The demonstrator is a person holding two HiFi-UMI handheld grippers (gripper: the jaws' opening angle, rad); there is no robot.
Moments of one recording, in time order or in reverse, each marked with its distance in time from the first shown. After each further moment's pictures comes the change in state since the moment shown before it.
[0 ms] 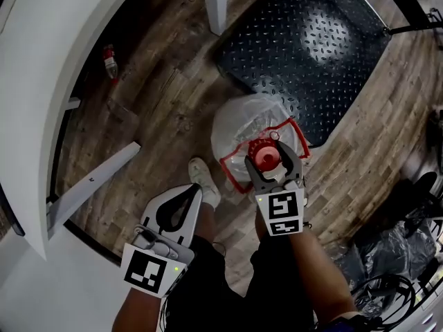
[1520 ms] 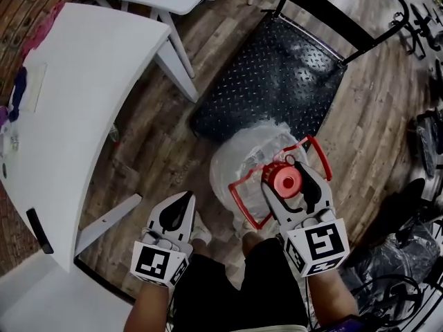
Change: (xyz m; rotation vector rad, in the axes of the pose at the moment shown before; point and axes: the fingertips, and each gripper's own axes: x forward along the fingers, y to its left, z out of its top) left arm 0.053 -0.057 0.136 0.095 -0.091 0.027; right arm -0.190 -0.154 0.186 0.161 -0.227 -0.071
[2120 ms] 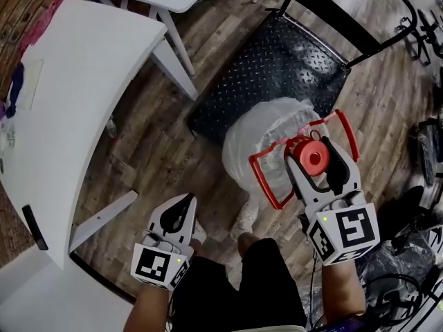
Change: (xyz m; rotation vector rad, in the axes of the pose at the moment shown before) left arm 0.017 -0.010 0.000 -0.031 0.013 0.019; right arm 0.008 -0.069 0.056 -0.039 -0.076 -0.059
